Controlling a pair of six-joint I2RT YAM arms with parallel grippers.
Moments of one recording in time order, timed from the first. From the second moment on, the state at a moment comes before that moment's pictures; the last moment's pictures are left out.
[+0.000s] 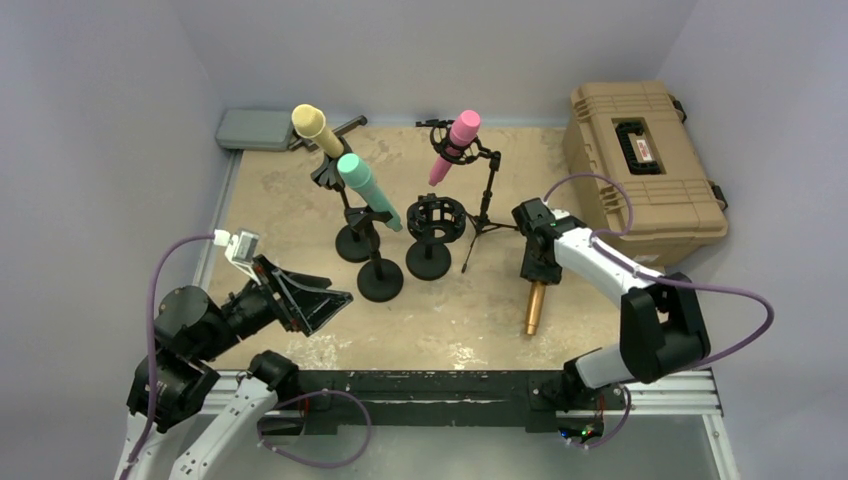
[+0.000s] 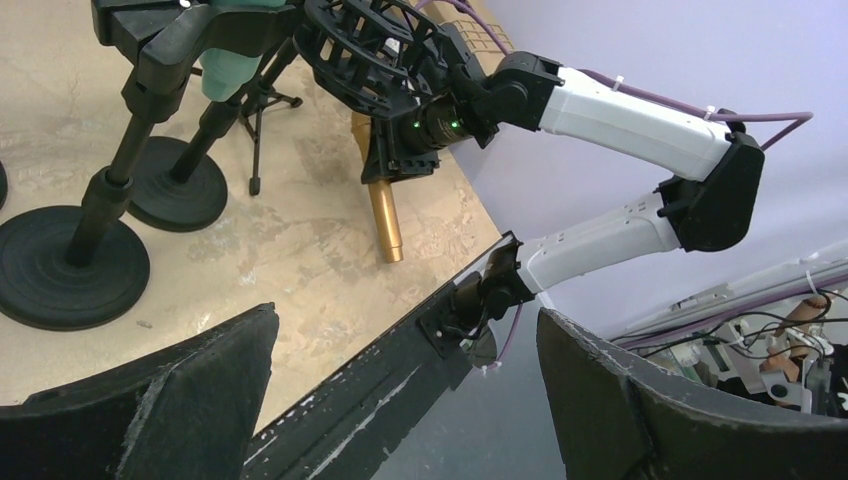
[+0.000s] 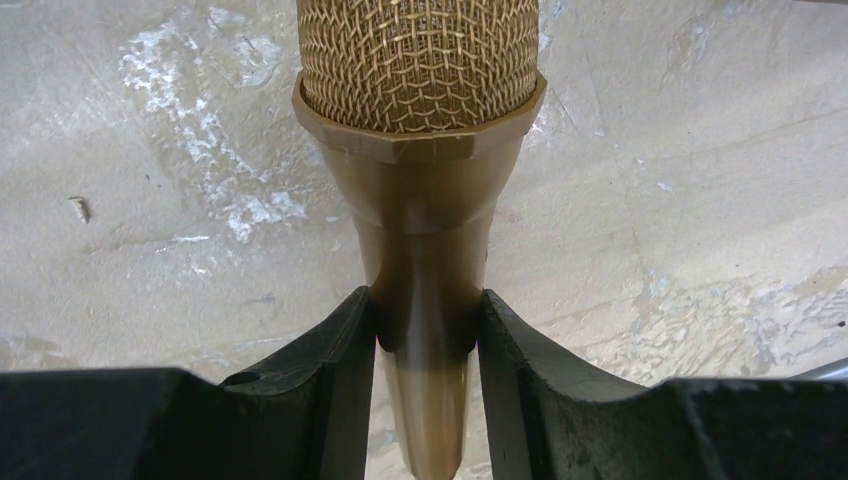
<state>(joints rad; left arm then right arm) -0.46 0.32 0.93 -0.69 0.42 -0.72 0.37 1.43 0.90 -0.81 0.38 0.62</state>
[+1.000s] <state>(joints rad) -0.46 0.31 0.93 -0.72 0.38 -0.73 0.36 1.44 0.82 -0.70 0.32 0.63</state>
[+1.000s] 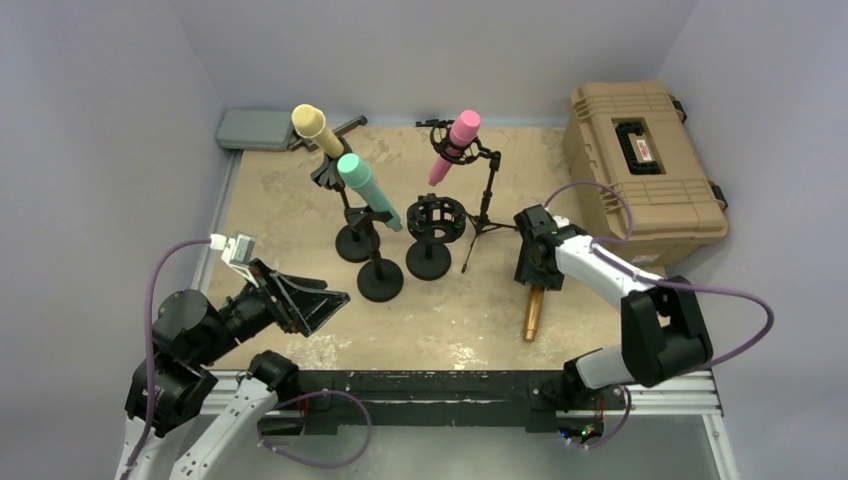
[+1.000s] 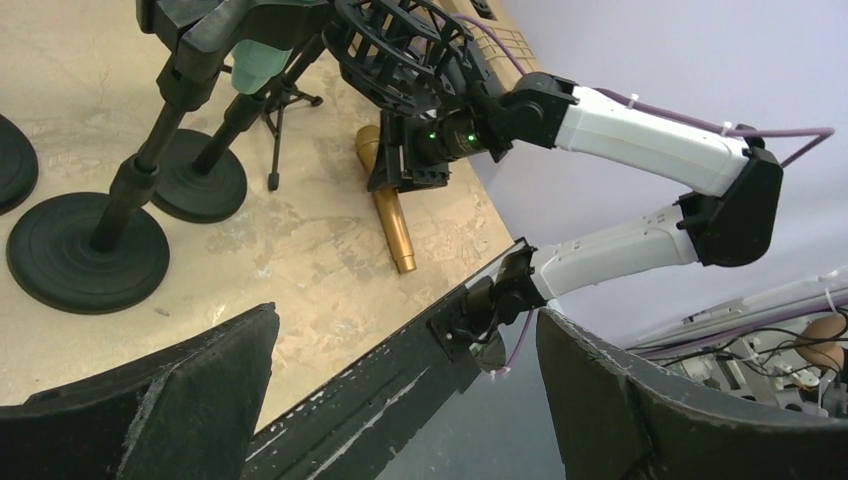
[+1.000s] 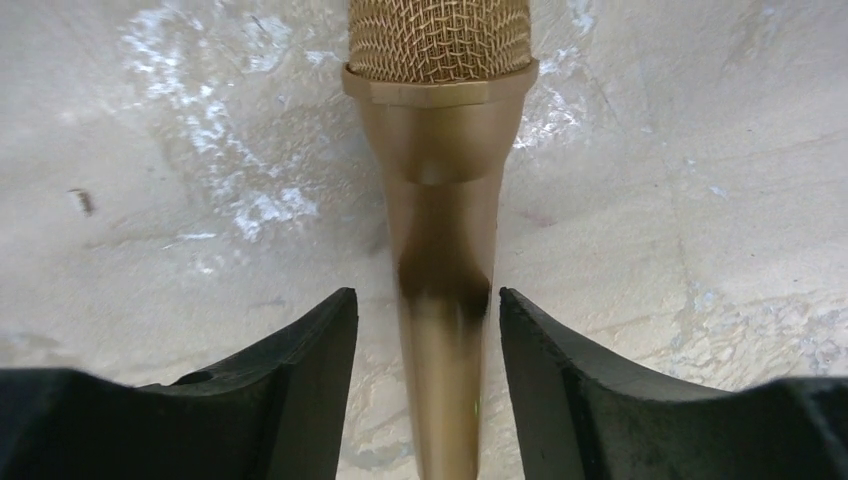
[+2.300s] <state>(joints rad) -0.46 0.28 0.90 -0.88 0.22 -0.69 0.90 1.11 1.44 -0.55 0.01 0.21</state>
